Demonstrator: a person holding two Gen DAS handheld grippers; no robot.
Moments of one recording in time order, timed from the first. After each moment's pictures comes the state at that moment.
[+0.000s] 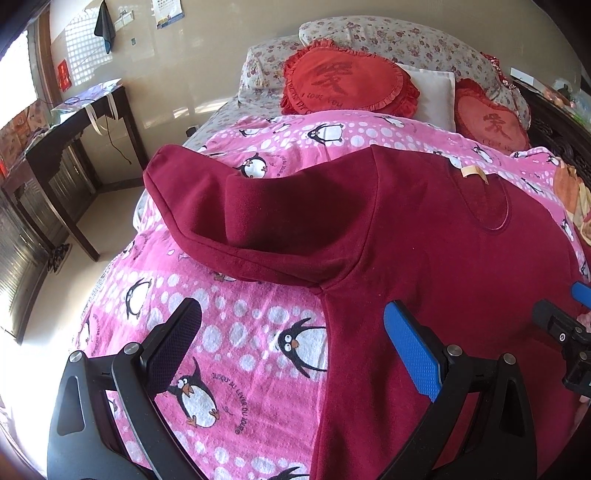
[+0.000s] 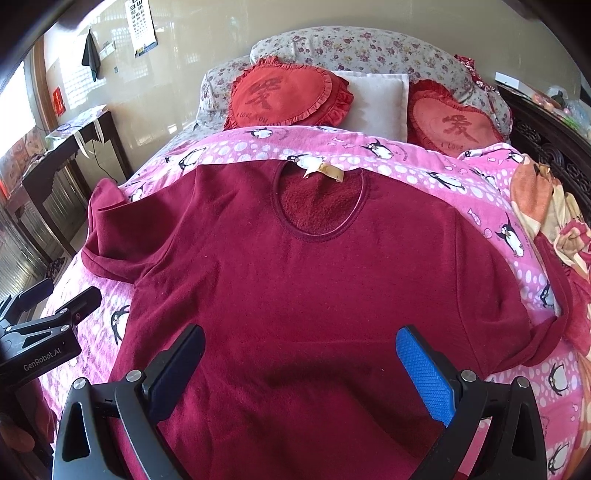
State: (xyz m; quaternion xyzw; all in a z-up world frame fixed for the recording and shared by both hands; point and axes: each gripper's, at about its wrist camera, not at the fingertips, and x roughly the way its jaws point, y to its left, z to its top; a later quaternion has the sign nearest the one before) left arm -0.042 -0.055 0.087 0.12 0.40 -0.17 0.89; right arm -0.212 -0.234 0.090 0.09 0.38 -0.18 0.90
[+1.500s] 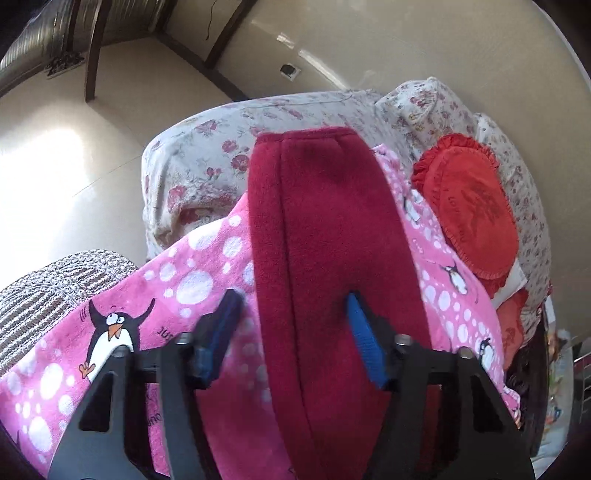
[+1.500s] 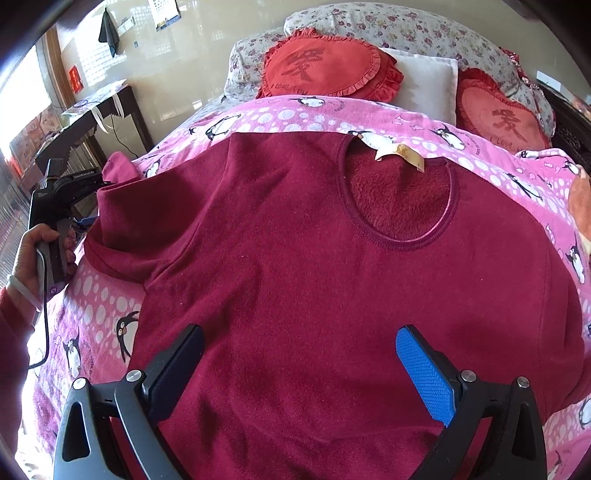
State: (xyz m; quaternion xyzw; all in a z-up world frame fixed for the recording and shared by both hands) left arm 0.221 0.091 0.023 -0.27 0.48 -0.11 0.83; right arm -0.145 -0.224 0.062 0.09 0.42 -0.13 0.89
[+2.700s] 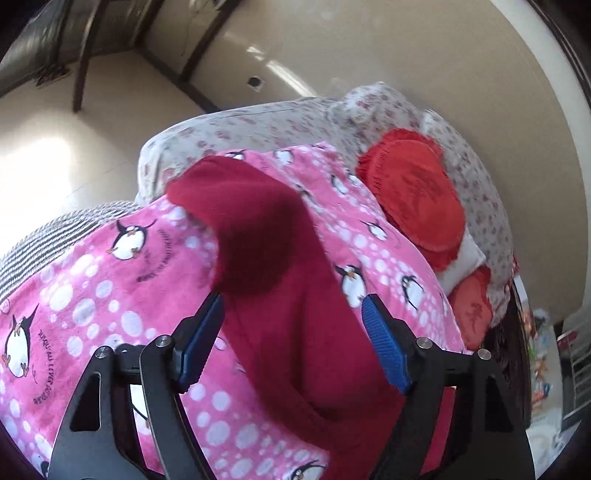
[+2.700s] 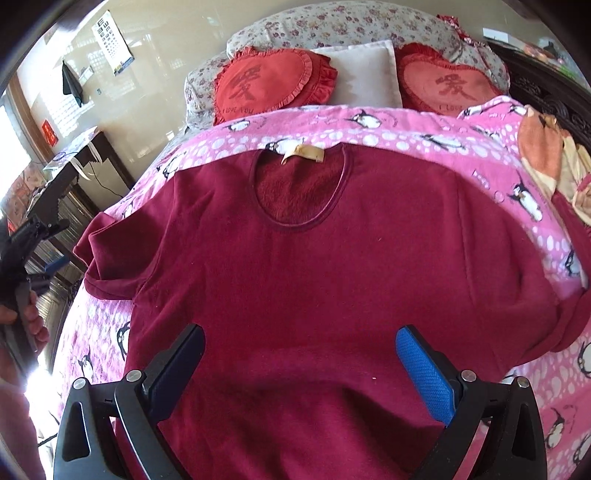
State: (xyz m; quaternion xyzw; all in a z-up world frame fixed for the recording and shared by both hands) left arm 0.123 0.083 0.084 -0.30 0.46 -0.13 0.83; right arm -0.205 -0.275 0.074 0.18 0.40 -0.15 0.89
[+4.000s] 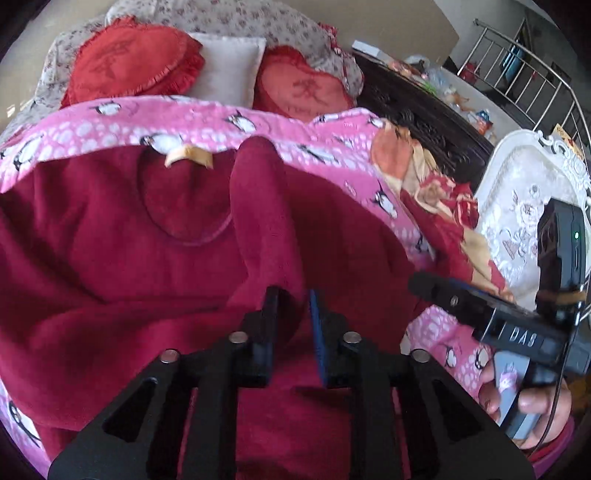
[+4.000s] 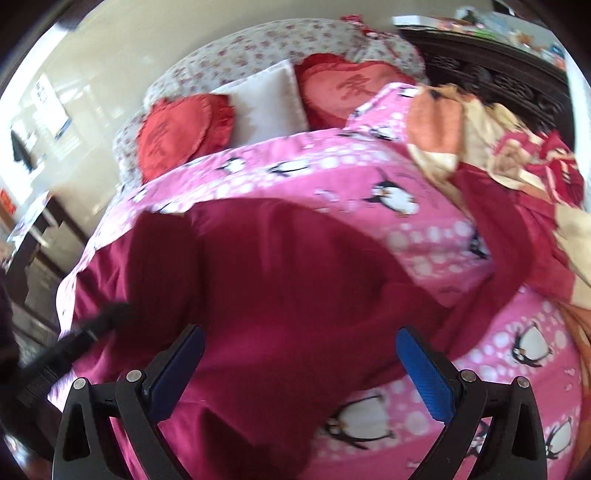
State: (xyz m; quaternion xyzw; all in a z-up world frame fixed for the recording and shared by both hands) left arm -0.100 -0.267 0.113 0.06 0.46 -0.50 0.73; right arm -0.294 -0.388 0.094 0.26 0.34 -0.28 0.86
